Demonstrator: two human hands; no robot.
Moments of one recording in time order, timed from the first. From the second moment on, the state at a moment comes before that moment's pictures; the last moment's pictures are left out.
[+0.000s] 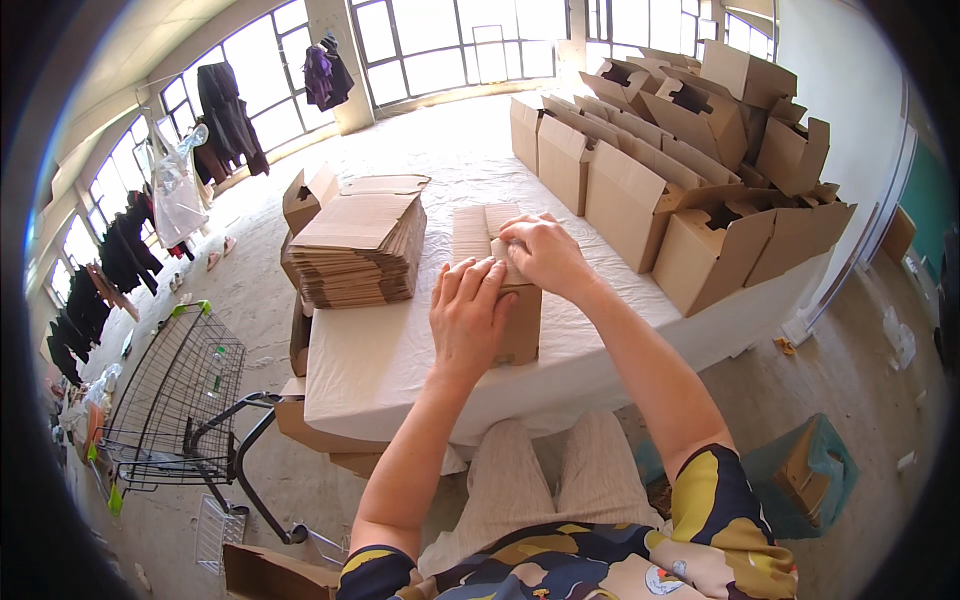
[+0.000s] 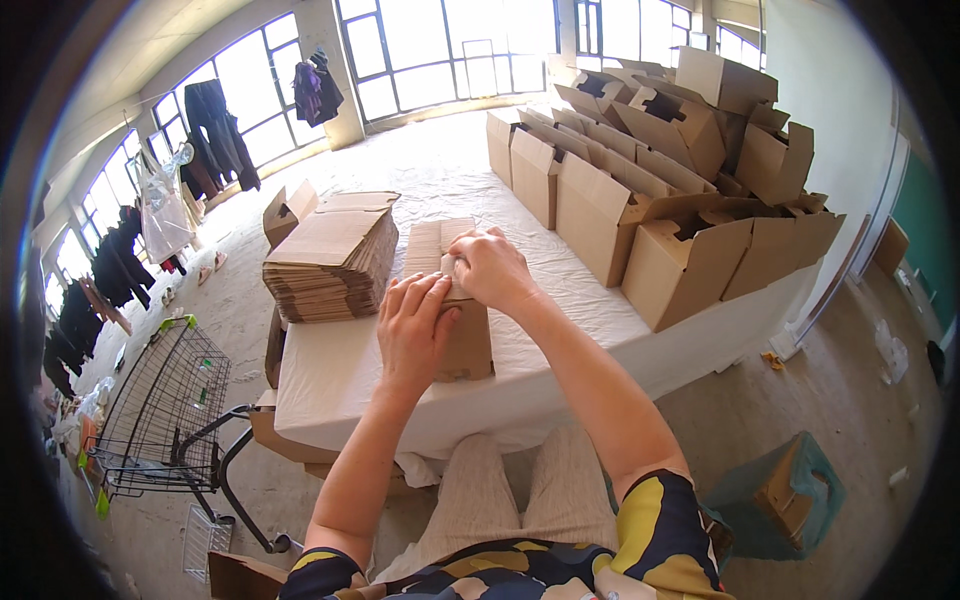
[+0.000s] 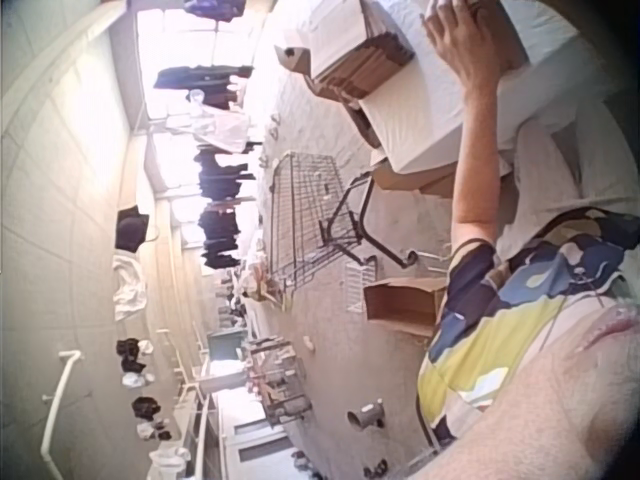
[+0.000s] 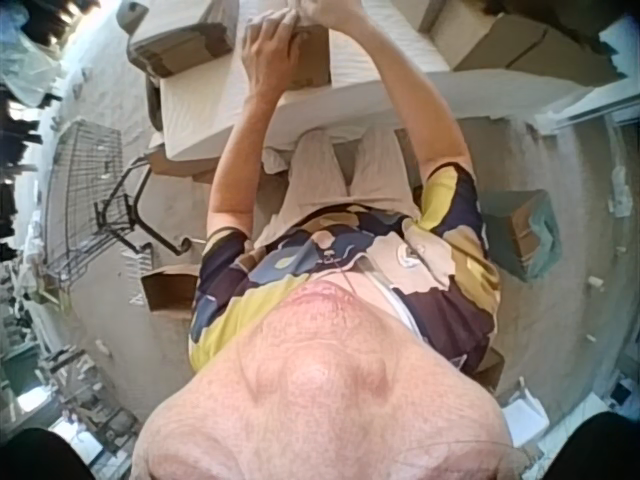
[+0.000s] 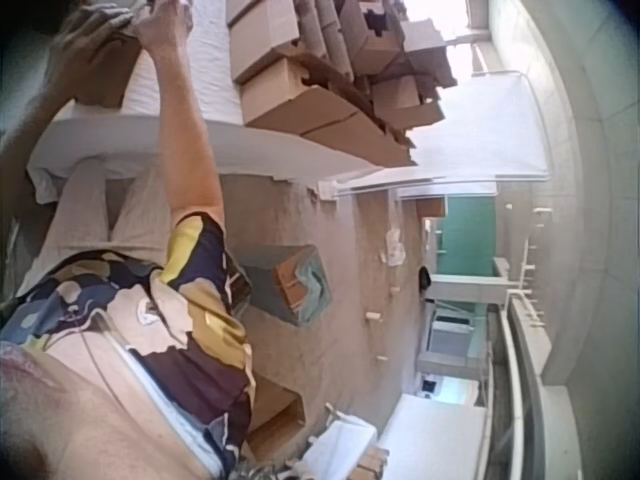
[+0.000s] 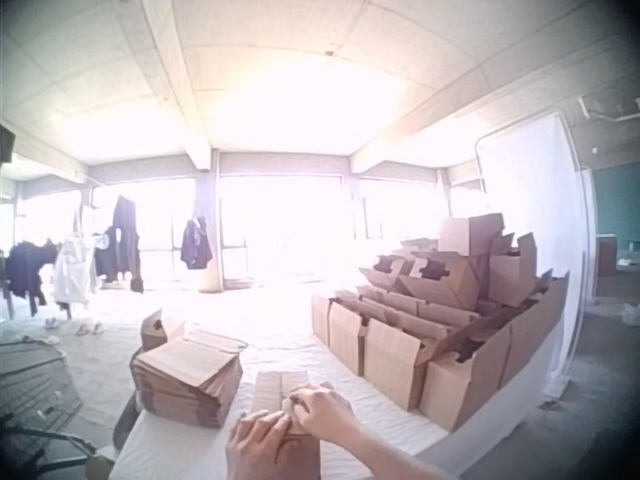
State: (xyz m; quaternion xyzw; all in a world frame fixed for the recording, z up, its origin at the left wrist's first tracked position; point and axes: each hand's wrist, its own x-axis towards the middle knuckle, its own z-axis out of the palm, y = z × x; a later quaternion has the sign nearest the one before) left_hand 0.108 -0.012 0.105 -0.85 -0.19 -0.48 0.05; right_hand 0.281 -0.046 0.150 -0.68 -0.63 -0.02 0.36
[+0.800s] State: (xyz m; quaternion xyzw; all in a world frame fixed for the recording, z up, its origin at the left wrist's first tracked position) left_hand 0.105 -0.012 0.108 -0.84 -0.19 -0.51 -0.01; right_hand 0.322 0.020 0.139 -0.72 -0.55 0.07 0.42
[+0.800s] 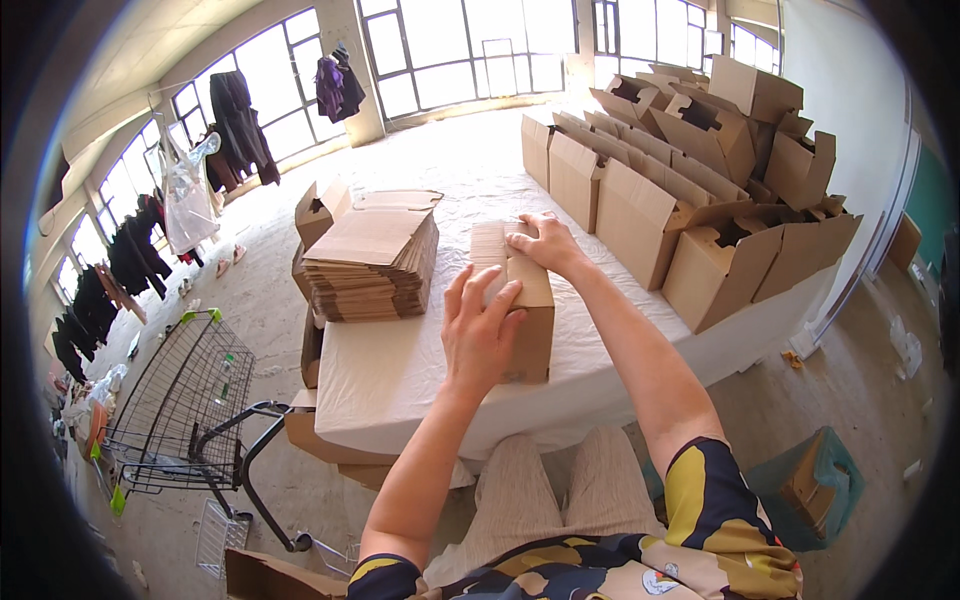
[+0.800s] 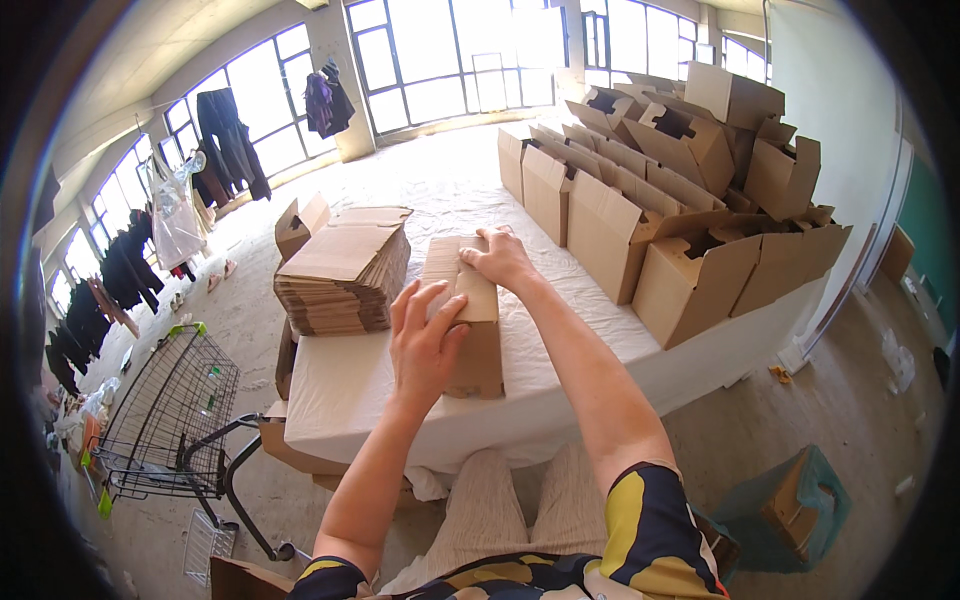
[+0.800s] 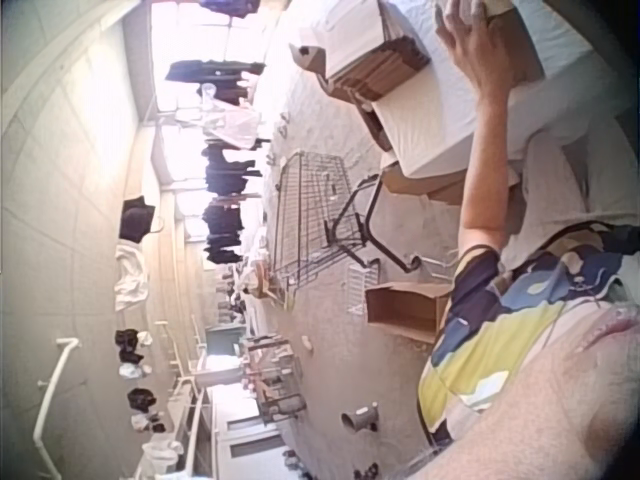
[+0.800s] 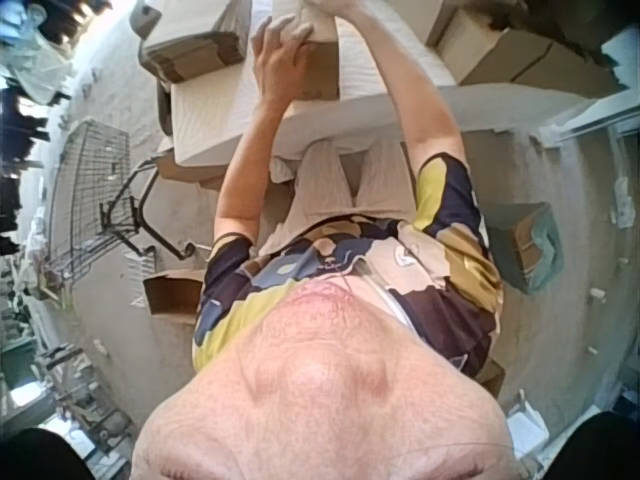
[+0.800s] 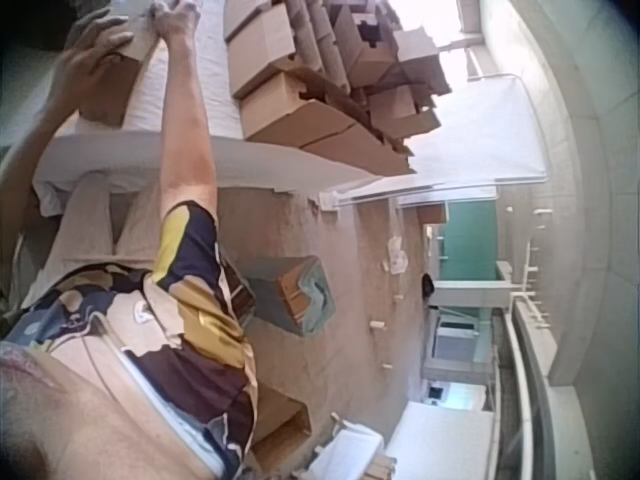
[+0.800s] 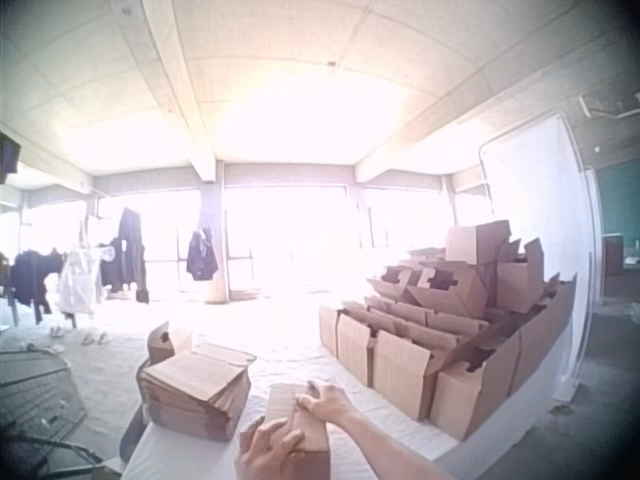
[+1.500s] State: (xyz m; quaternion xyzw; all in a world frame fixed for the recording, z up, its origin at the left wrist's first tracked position) left_hand 0.086 -0.016 0.096 -0.78 -0.21 -0.48 -0.34; right_hand 0.329 -0.036 0.112 -0.73 -0.51 -0.04 0.45
